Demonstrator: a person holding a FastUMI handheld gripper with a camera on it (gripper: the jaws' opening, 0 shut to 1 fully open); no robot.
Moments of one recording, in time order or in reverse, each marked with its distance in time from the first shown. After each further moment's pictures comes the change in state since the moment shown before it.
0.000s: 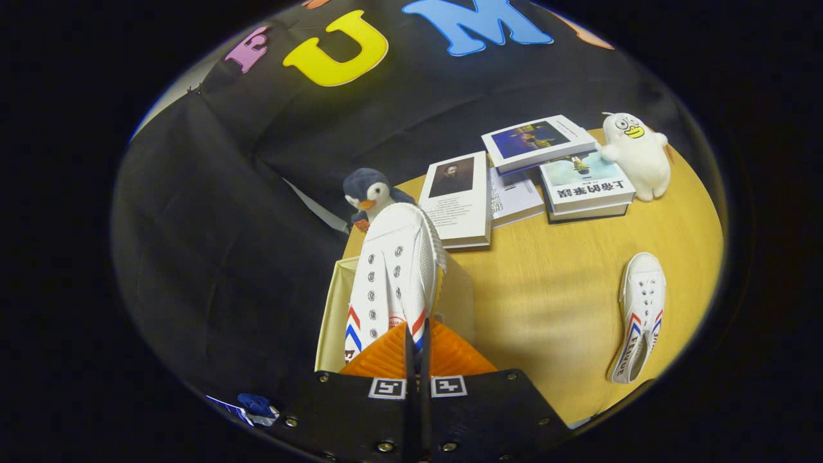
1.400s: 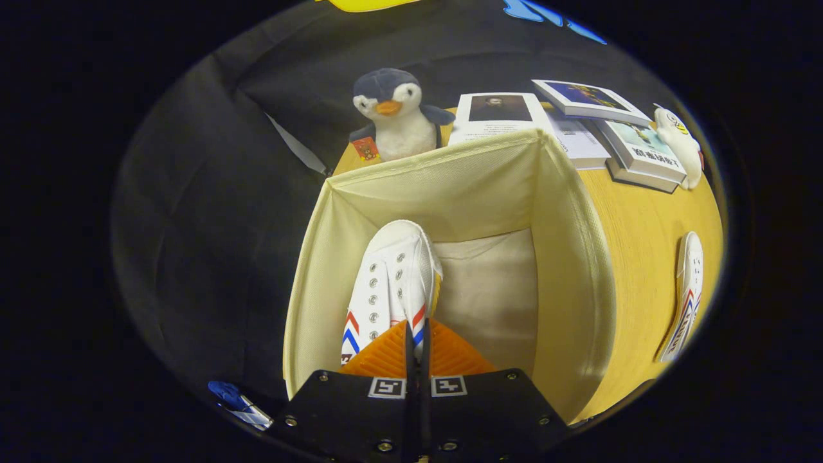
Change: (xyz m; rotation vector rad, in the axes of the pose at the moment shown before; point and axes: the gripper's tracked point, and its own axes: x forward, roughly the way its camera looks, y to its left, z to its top) arm 0.134 0.053 -0.083 -0.082 0.194 -0.162
